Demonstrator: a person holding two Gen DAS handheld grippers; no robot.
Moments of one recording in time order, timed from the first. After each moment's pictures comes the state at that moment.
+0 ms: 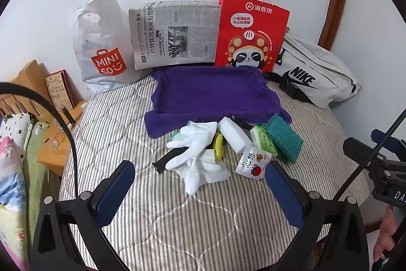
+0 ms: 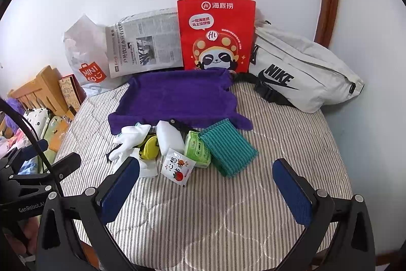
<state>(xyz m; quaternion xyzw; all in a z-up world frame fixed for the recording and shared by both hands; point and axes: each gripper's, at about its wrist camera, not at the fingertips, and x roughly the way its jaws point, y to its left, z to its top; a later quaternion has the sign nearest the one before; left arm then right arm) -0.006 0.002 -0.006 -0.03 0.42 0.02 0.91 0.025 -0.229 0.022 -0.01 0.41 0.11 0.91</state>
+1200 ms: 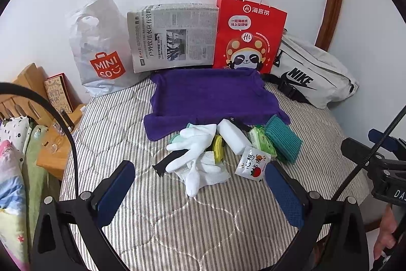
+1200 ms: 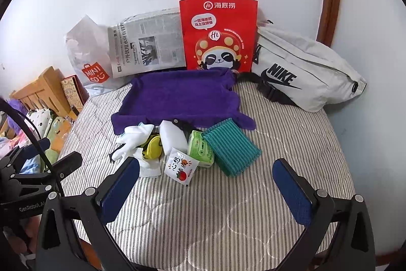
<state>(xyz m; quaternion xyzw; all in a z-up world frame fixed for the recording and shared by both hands) -0.008 0.003 -0.003 -0.03 0.41 0.01 0.91 0.023 -0.230 0.022 0.00 0.41 0.12 0.90</state>
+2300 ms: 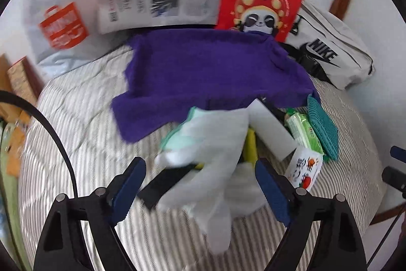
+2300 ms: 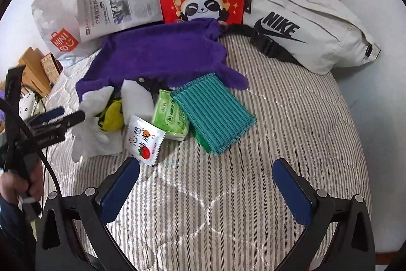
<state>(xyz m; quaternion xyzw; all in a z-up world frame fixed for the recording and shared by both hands) 0.106 0.033 -0.129 -0.03 0.46 -0.05 0.88 0.071 -0.248 -0.069 -0.01 0.49 0.10 0.86</state>
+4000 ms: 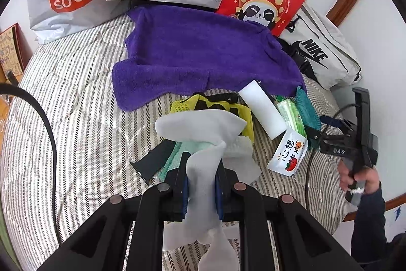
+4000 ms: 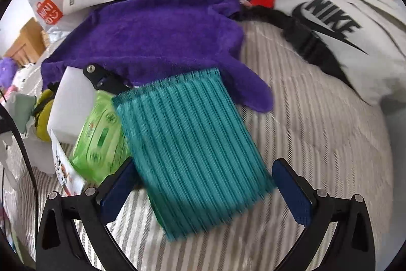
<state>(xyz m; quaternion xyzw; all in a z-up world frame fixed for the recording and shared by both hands) 0.087 0.062 -0.136 -0.11 0.51 -0.09 0.85 0.180 -0.244 -0.175 -0.08 0.50 0.16 0.85</state>
